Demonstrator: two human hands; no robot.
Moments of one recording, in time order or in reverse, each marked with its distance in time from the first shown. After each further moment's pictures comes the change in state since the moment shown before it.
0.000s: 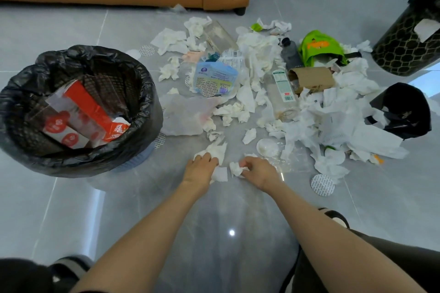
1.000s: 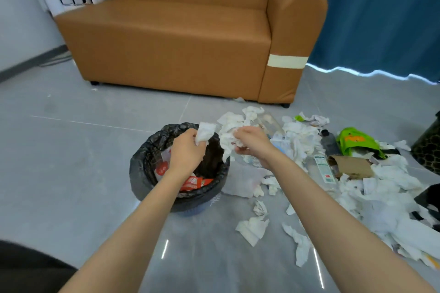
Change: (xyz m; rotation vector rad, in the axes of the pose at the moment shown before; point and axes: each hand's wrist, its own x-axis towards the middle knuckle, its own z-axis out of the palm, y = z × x) left_hand -0.141 -0.108 -0.228 -0.773 0.852 -0.324; right_hand -0.072 -0.281 -0.132 0.778 -0.037 -0.344
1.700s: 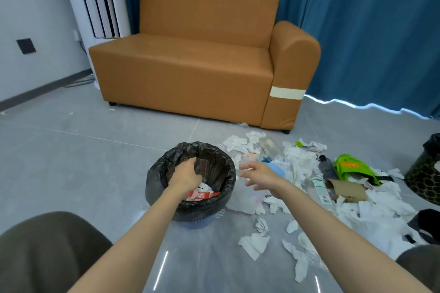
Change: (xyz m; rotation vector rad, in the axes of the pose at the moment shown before) left_hand -0.033 -0.021 -0.043 0.205 -0.228 -0.122; right_hand -0.054 0.004 0.002 -0.448 -0.108 0.090
